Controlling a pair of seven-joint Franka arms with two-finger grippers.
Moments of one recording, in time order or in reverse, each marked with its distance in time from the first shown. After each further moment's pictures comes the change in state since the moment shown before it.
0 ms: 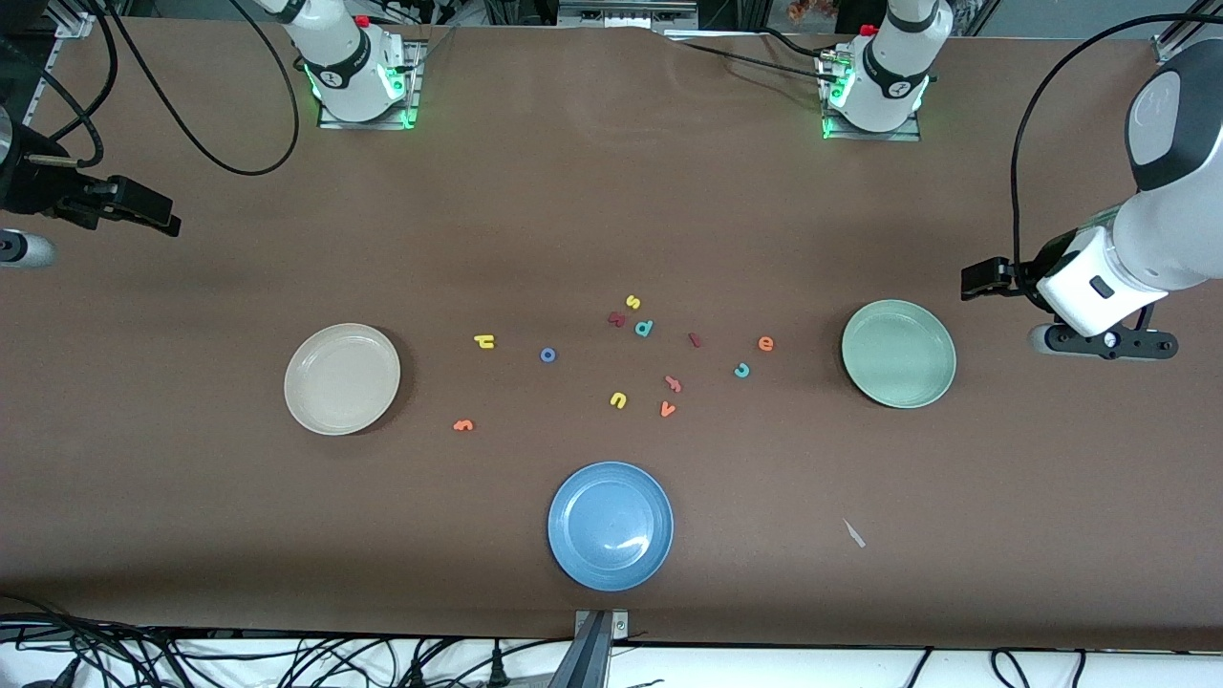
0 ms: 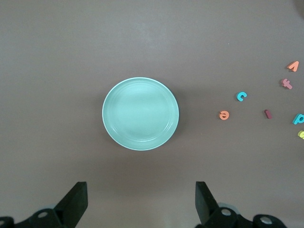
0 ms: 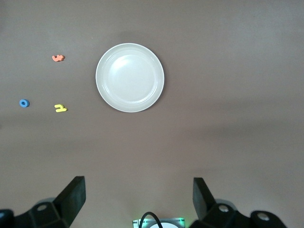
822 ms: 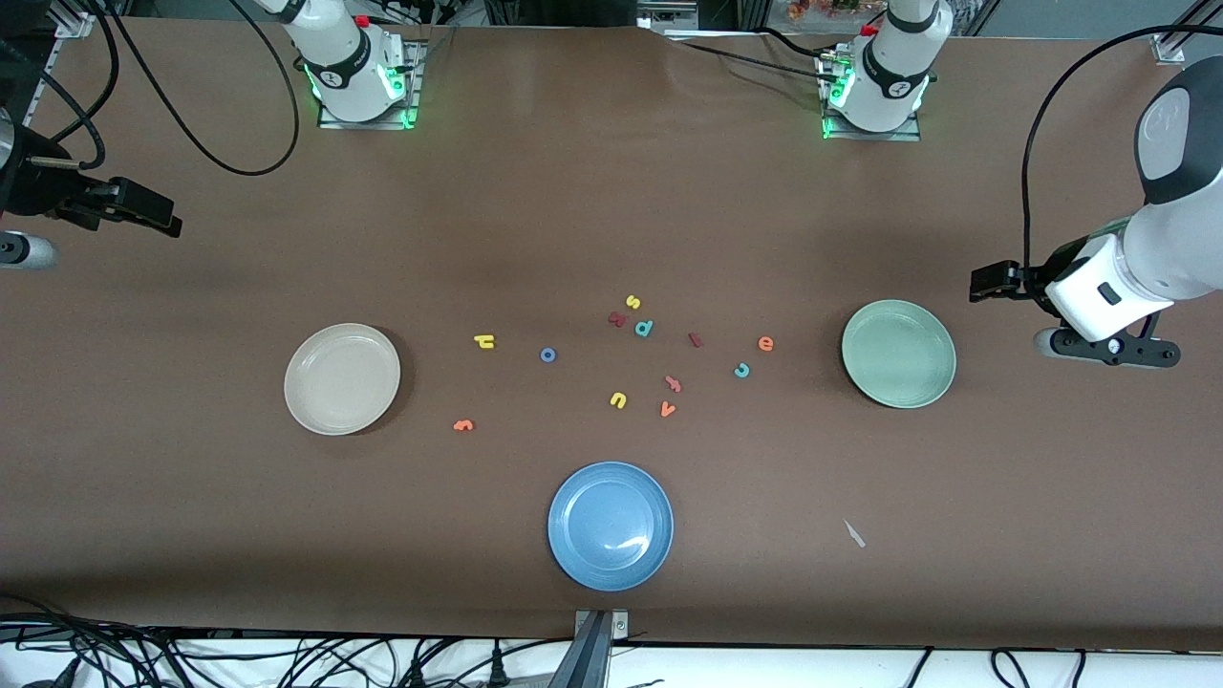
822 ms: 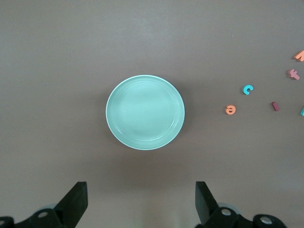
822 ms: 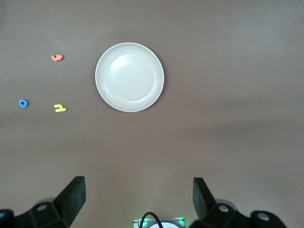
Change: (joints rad) left arm 0.021 0.012 0.007 -0.014 0.000 0.008 0.077; right arm -0.001 0.002 0.000 -0.002 0.000 0.001 0.002
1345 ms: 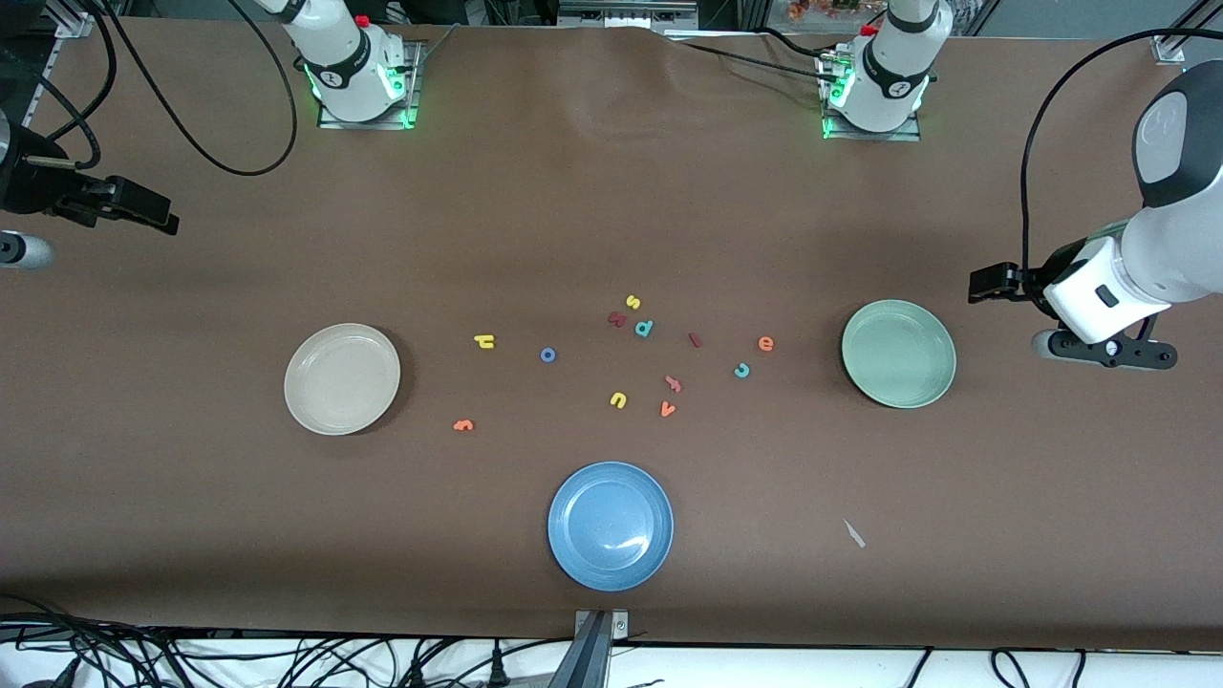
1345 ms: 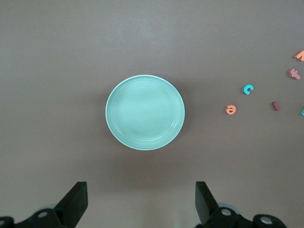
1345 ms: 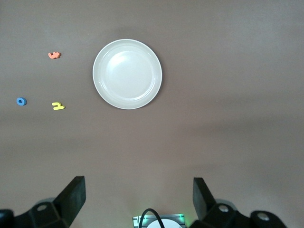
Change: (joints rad) left arm 0.000 0.003 0.000 0.000 0.000 0.001 0.001; right arm 0.000 0.000 -0.007 0.001 0.000 -0.015 0.001
